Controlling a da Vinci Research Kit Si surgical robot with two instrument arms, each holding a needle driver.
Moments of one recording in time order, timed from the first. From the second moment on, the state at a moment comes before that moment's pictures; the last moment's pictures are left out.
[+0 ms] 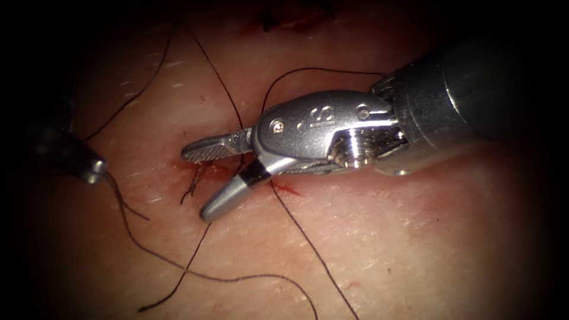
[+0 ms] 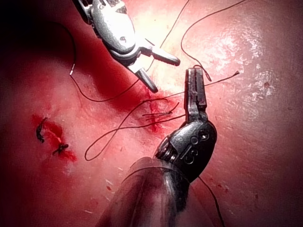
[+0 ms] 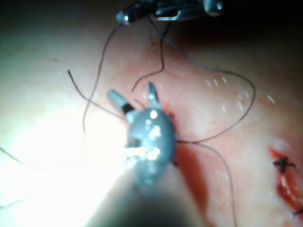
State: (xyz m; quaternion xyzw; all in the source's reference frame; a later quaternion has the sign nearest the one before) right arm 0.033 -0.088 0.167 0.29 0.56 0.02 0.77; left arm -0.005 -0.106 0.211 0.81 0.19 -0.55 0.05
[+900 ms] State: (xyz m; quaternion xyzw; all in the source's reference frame) right arm 0.019 -0.087 0.162 0.18 0.53 0.08 0.83; left arm -0.011 -0.108 0.210 0.70 0.13 -0.68 -0.18
